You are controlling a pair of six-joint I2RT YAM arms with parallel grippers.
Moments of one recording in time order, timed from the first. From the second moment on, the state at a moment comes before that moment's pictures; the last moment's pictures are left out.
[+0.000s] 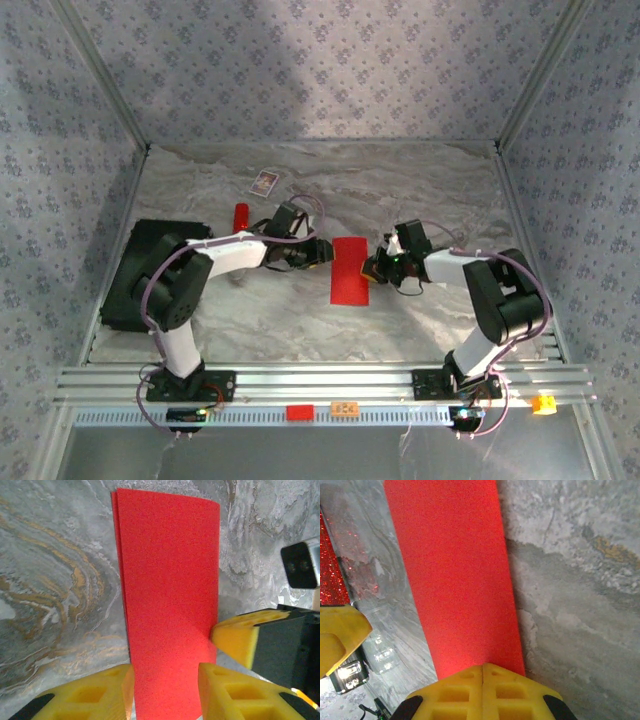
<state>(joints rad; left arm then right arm) -0.66 1.80 1.02 -0.11 0.46 -0.80 0.33 1.63 0.65 -0.02 -0.60 0.79</state>
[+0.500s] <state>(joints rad) -0.67 1.92 1.06 -0.11 0.51 -0.83 0.32 1.66 0.61 0.05 -0.63 0.80</state>
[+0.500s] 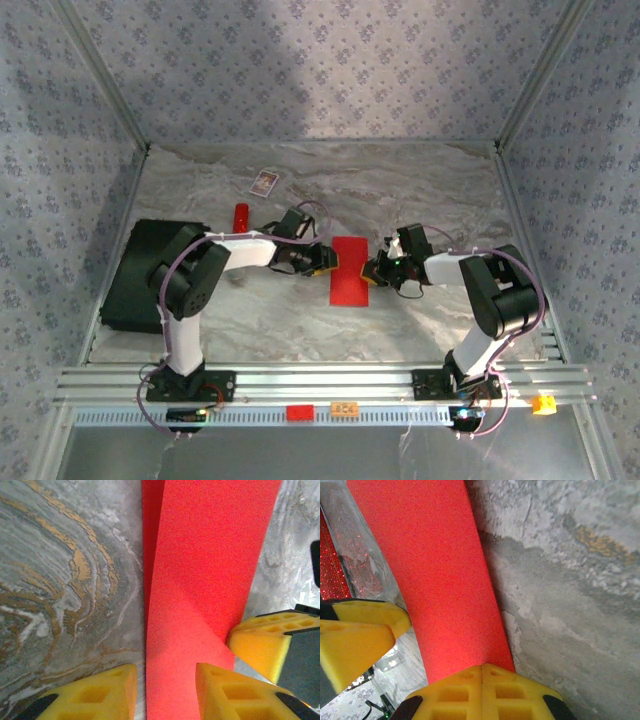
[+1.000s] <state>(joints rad) -0.68 1.95 1.09 -0.13 0.53 -0.84 0.32 1.66 0.61 0.05 -0.63 0.80</state>
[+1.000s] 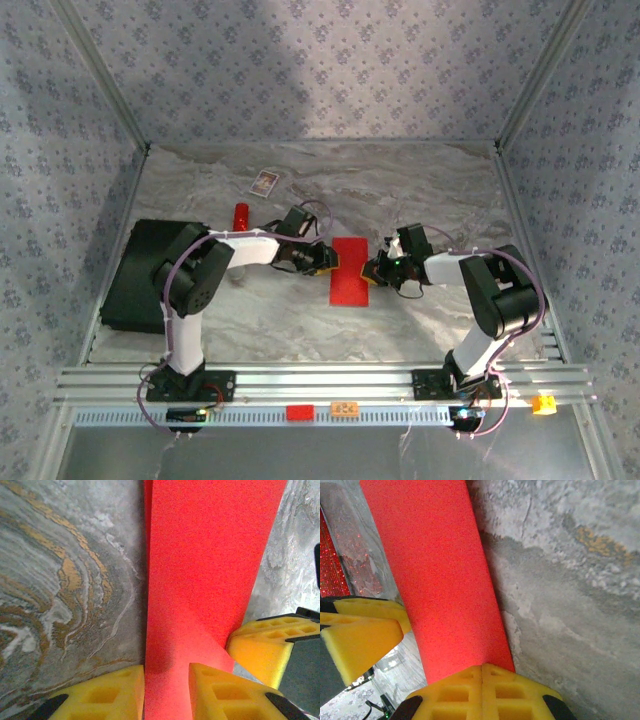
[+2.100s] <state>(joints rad) -0.69 1.92 1.02 0.03 0.53 -0.87 0.32 1.66 0.61 0.05 -0.63 0.80</state>
